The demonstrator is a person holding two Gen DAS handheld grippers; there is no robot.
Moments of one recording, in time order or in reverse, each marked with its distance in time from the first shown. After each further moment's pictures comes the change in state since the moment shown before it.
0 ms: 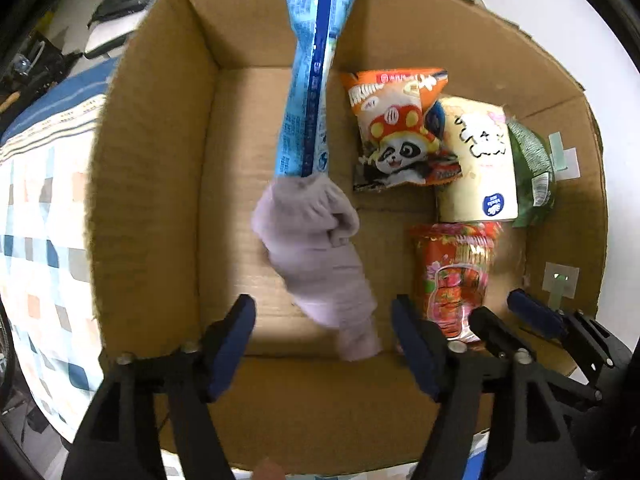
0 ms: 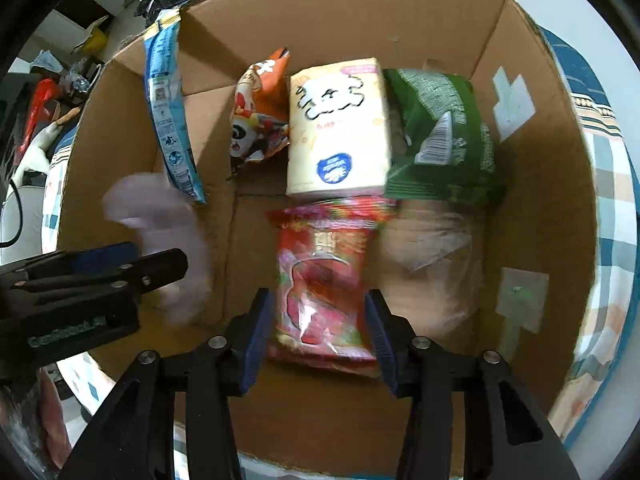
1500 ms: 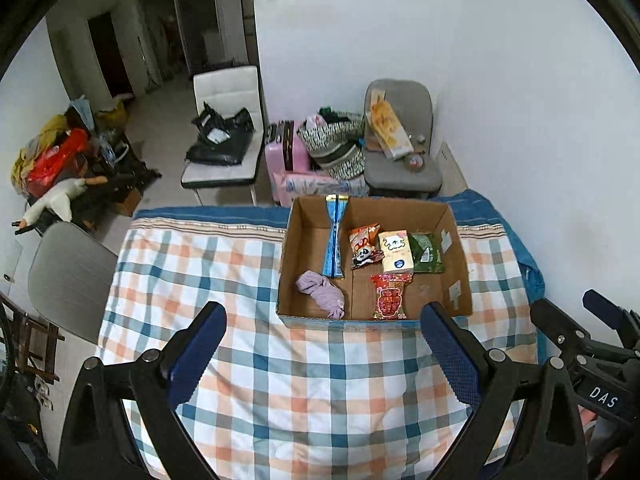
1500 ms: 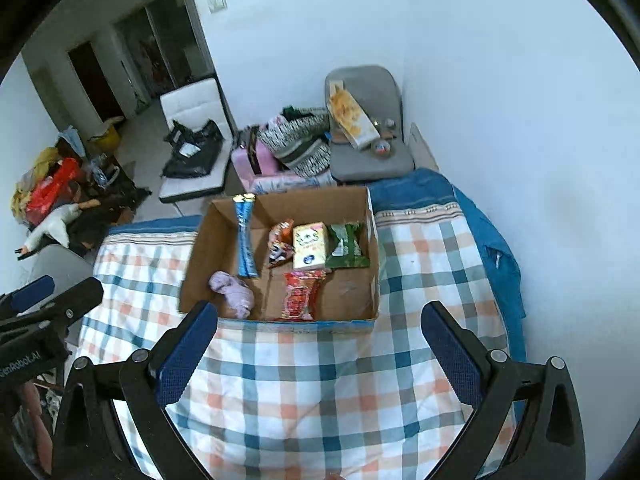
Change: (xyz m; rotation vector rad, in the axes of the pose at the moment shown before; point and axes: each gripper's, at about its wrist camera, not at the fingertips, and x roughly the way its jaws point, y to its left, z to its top) left arm -0.303 -0.041 -0.231 0.006 -0.645 0.135; right arm -0.321 0.016 -0.189 0.018 -0.565 -0.073
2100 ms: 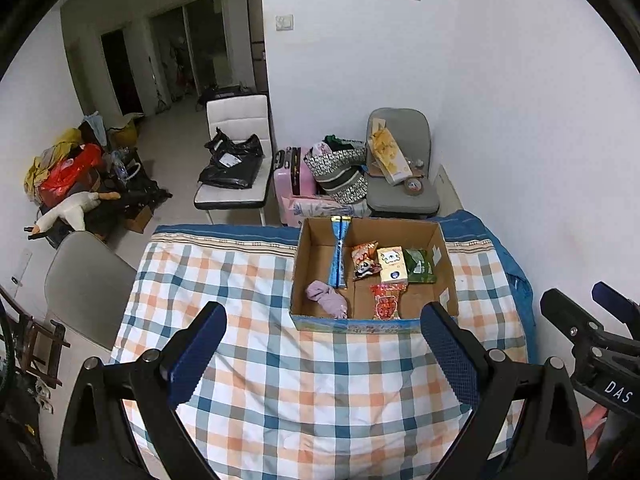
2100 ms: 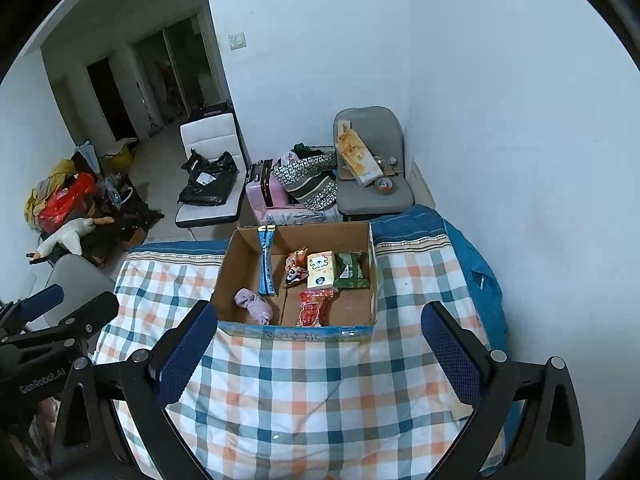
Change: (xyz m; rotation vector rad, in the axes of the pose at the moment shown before) left arm -0.070 0.002 -0.017 -0.012 -0.091 0.028; right arm -0.101 0.012 -0.012 -0.021 -0.105 0.009
